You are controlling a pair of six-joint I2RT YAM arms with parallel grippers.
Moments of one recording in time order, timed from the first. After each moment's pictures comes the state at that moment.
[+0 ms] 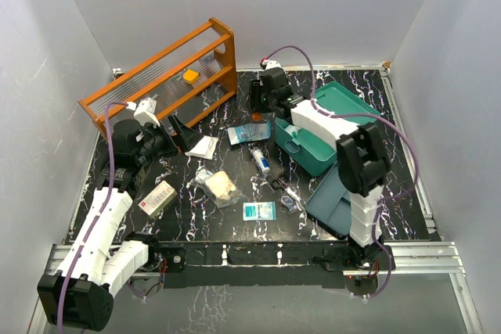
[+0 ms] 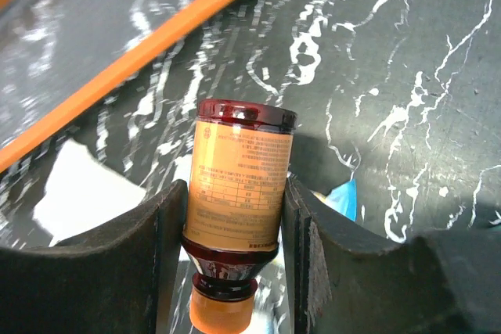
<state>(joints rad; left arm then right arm) -0.15 0.87 0.74 -0.26 0.39 -0.55 0.53 2.06 1.64 -0.21 0.07 0.42</state>
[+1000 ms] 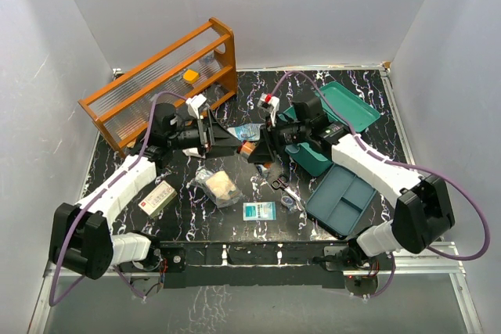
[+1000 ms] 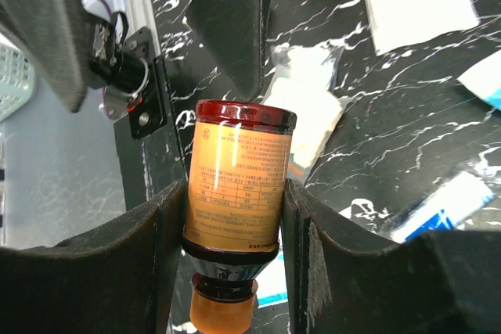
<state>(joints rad) -0.32 1.25 0.82 0.04 0.94 -0.94 0.54 1.40 1.10 -0.23 -0.84 0.09</state>
